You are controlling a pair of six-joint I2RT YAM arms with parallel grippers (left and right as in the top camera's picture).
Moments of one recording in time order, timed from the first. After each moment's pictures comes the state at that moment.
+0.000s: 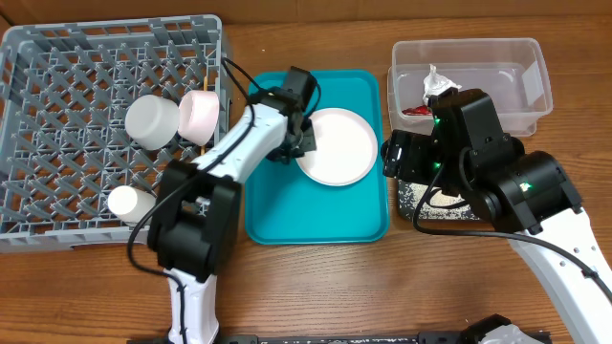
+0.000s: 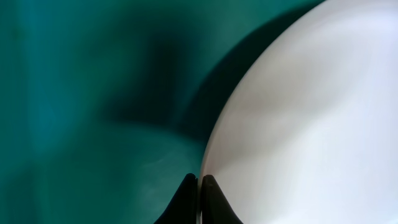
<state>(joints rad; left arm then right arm) -0.38 2.07 1.58 -0.87 -0.03 -0.56 0.43 1.28 1.40 -1.07 -0.04 0.59</state>
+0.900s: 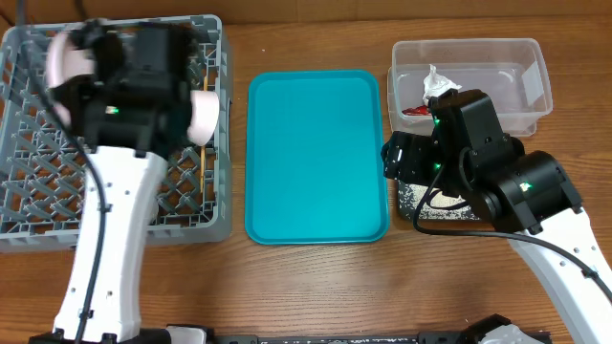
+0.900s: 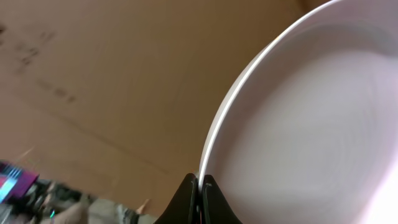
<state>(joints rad) -0.10 1.53 1.71 -1.08 -1.28 -0.17 0.43 1.28 1.40 -1.08 -0.04 0.59</state>
